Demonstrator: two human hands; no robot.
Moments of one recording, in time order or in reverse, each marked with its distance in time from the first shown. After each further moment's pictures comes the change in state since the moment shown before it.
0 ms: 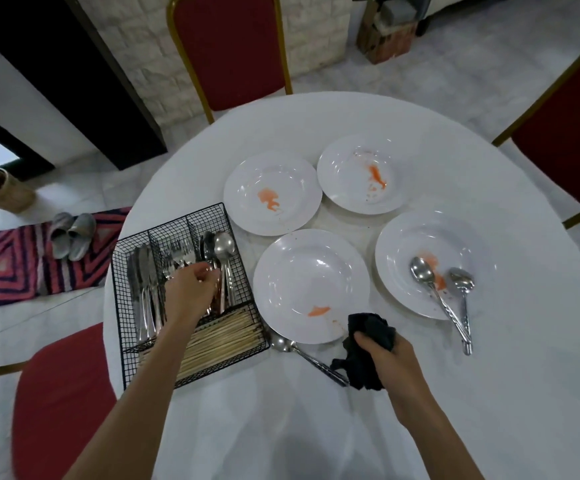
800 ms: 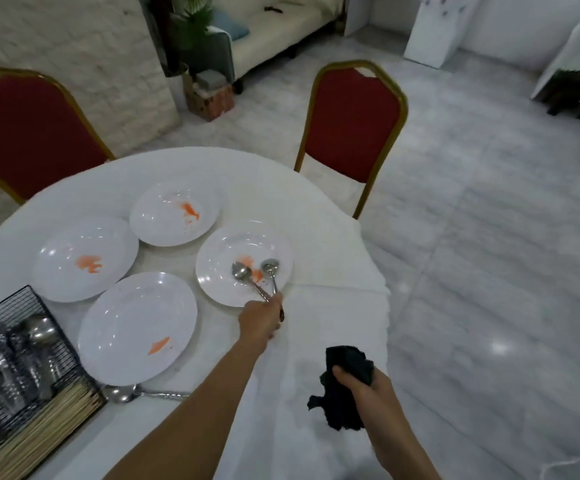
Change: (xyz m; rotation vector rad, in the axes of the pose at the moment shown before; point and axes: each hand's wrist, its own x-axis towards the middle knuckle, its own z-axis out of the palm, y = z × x) left_hand -0.225 0.192 0.250 -0.226 -0.630 -0.031; right_hand -0.102 0.067 -0.217 0.296 0.253 -0.014
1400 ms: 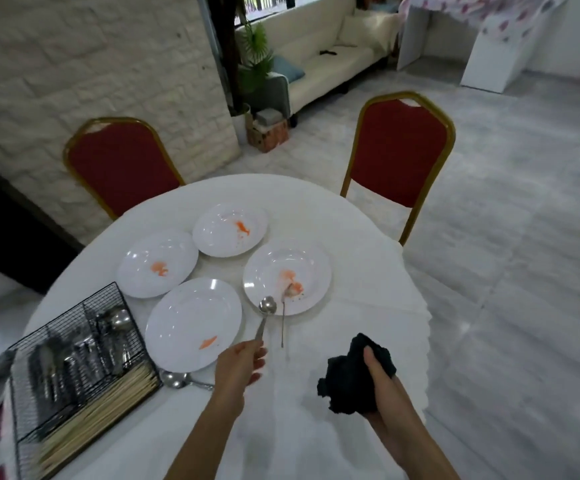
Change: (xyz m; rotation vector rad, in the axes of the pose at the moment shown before) left_hand -0.079 -0.053 -0.085 -0.329 0.164 -0.055; right_hand 0.012 -0.009 0.009 0.262 -0.254 -0.024
